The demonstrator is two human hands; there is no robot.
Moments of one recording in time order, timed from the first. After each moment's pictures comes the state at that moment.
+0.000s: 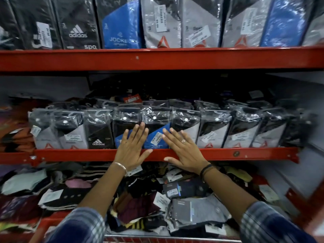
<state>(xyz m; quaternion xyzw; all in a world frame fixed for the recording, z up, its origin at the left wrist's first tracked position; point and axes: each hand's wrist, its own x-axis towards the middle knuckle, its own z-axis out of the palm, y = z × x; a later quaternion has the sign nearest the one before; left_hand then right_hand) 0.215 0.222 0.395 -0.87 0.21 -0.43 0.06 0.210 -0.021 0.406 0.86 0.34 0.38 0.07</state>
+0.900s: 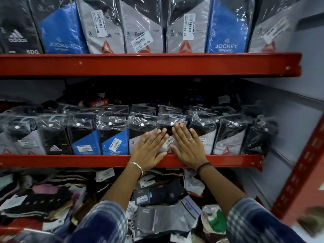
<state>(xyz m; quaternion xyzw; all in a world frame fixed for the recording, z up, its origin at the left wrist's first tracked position) 0.248 0.035 0.393 -0.83 0.25 -0.48 0.14 0.255 -0.166 0.402 0.81 0.22 0.54 0.11</state>
